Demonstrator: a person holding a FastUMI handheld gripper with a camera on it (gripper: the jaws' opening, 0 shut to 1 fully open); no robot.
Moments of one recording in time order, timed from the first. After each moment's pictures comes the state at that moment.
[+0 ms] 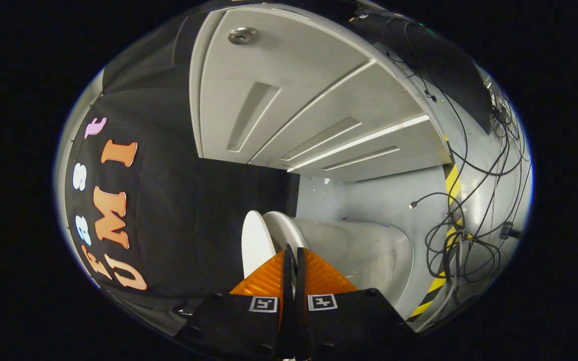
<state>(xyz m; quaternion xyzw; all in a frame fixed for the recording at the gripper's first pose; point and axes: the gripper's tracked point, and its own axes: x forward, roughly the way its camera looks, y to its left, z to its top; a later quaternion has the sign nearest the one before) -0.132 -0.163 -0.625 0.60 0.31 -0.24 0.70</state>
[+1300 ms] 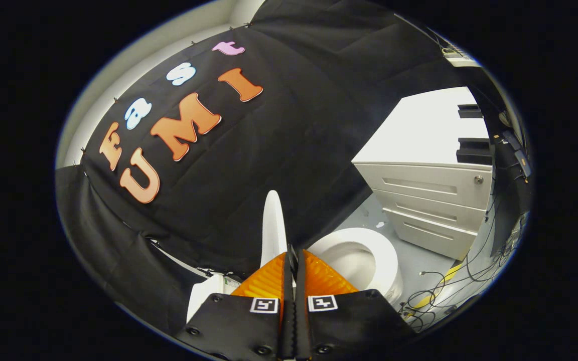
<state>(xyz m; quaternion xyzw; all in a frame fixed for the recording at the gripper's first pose) -0.032 -0.041 -0.405 0.33 0.25 -0.12 0.90</state>
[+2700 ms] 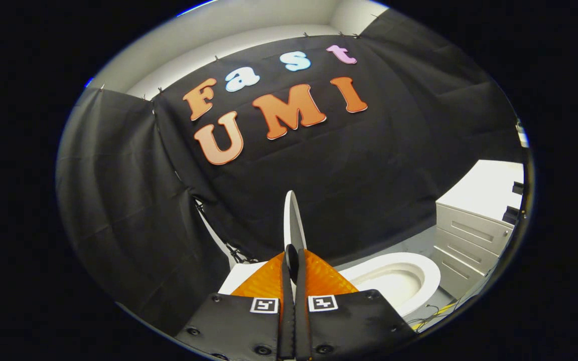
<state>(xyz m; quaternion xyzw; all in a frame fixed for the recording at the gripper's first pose) -0.034 0.202 -0.289 0.16 0.20 0.05 0.96</state>
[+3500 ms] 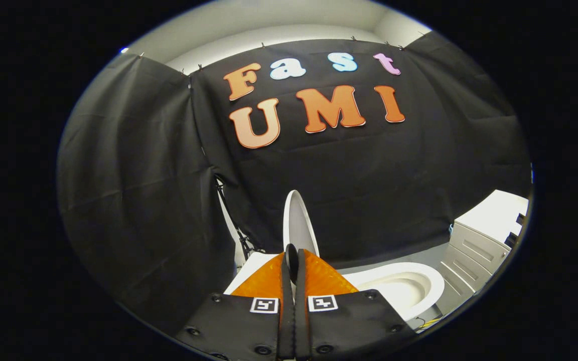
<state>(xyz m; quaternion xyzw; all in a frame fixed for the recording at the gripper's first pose) -0.050 0.306 -0.283 0.09 0.21 0.11 0.97</state>
